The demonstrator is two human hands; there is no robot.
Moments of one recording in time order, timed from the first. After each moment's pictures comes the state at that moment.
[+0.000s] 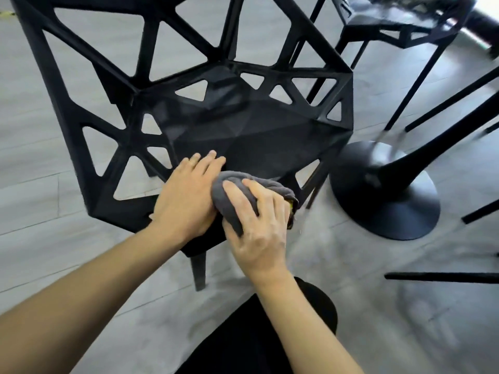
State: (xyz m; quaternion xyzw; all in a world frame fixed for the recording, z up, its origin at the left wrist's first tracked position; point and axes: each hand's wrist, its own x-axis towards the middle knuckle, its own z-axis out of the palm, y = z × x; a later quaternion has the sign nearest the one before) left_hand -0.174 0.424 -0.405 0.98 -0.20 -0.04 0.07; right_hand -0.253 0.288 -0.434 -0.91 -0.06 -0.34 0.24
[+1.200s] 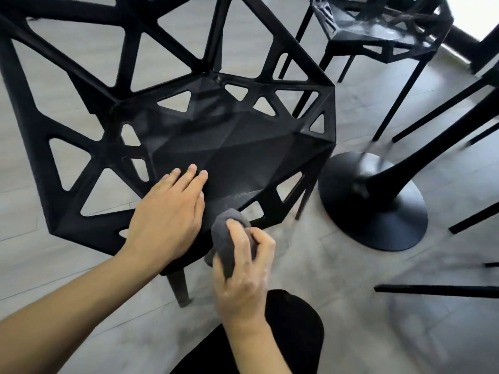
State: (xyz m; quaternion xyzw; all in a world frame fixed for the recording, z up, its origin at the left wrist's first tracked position) left_hand -0.182 0.415 -0.409 0.98 -0.18 0.03 0.01; right_hand -0.289 0.290 -0.461 -0.87 0.06 -0.33 0.36
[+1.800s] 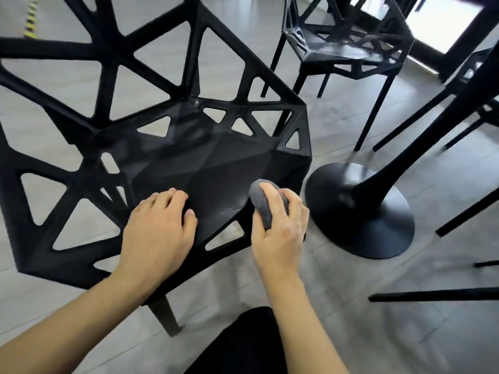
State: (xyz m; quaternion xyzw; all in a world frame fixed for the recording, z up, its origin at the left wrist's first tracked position) left_hand -0.177 0.391 -0.401 0.99 -0.09 0.04 0.09; right_hand -0.216 0.202 -0.445 -0.88 0.14 -0.32 0.33
